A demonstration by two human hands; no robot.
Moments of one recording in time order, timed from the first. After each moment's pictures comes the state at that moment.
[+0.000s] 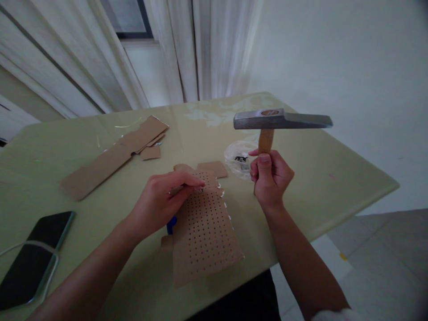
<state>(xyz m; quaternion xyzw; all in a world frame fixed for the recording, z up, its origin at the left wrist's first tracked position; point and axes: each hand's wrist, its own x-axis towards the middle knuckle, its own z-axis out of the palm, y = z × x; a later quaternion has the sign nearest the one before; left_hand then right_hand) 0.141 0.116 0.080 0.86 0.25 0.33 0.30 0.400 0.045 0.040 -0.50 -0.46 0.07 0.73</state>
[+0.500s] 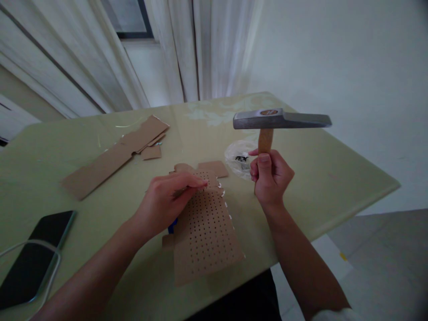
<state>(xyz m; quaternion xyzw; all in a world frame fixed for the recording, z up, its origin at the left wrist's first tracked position) 0.145 0.112 0.078 0.87 0.22 0.35 0.27 0.401 0.044 0.040 -0.52 -0.46 0.07 0.72</state>
